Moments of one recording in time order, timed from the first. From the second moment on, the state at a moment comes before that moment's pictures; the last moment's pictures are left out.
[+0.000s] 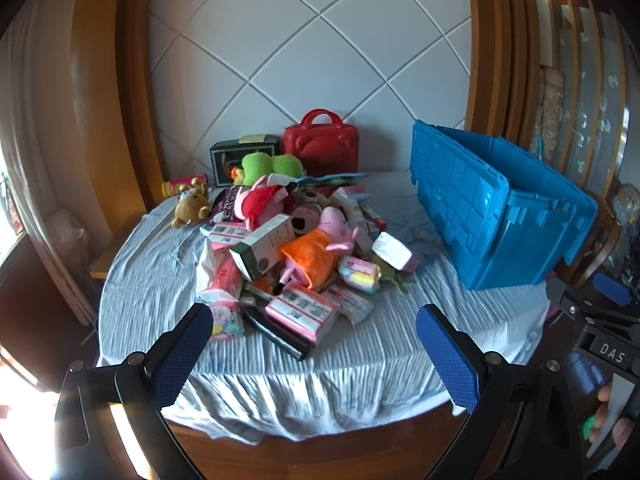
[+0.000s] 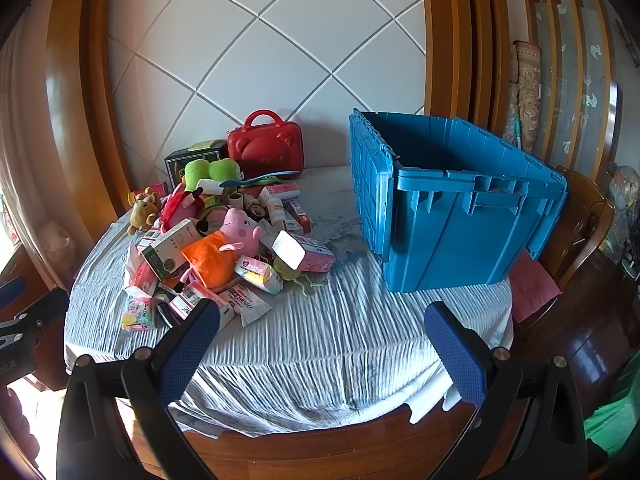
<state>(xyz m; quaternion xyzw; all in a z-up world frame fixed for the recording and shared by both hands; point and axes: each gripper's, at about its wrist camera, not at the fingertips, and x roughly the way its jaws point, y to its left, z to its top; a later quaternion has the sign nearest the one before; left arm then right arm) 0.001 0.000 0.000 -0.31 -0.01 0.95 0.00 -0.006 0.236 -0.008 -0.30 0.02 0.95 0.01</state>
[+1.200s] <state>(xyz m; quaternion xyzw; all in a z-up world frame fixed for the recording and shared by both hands) 0.003 -0.011 -0.005 -0.32 -0.01 0.95 -0.01 0.001 0.235 -0.007 -0.31 0.01 0.95 0.03</state>
